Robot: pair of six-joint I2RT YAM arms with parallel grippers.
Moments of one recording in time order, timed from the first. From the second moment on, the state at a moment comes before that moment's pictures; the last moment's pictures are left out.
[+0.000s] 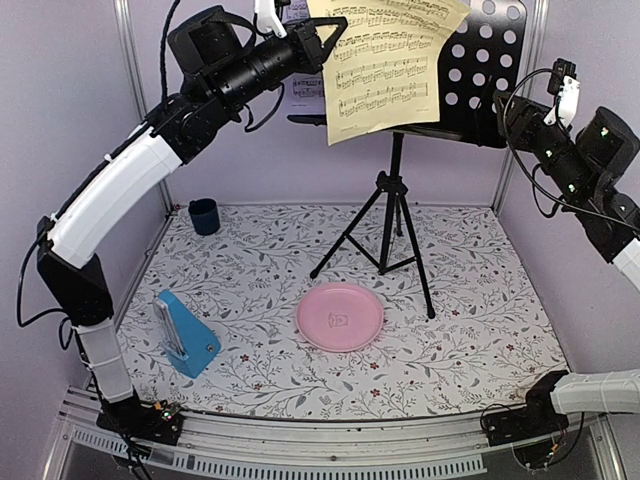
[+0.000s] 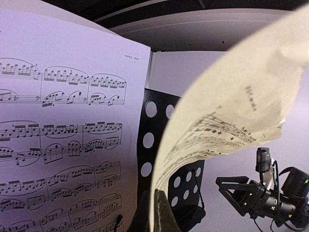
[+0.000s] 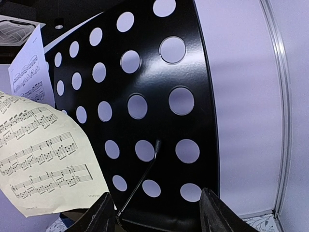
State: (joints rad) left arm -0.87 1.86 2.28 -0.02 0.05 -0.18; right arm 0.49 1.00 1.24 0.05 0.26 0.14
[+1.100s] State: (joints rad) left arm -0.85 2.09 2.46 0.07 0.13 -0.21; right arm 0.46 1.14 1.32 0.08 0.12 0.27
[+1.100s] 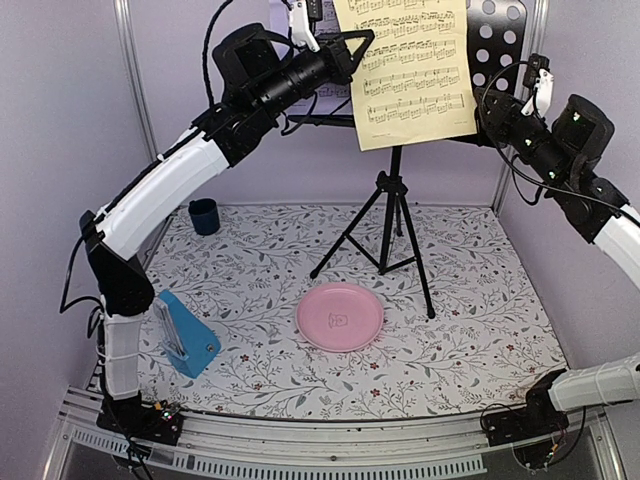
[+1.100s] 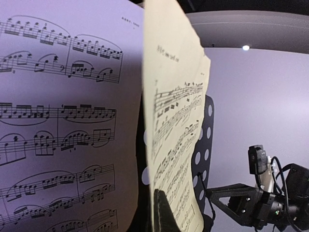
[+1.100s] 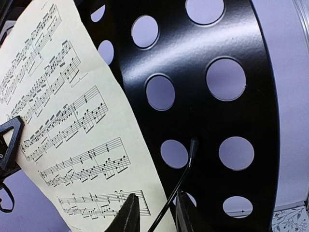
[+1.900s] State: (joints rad) left arm -0.85 2.09 2.50 0.15 0.12 -0.16; right arm 0.46 1.14 1.25 0.19 0.08 0.22
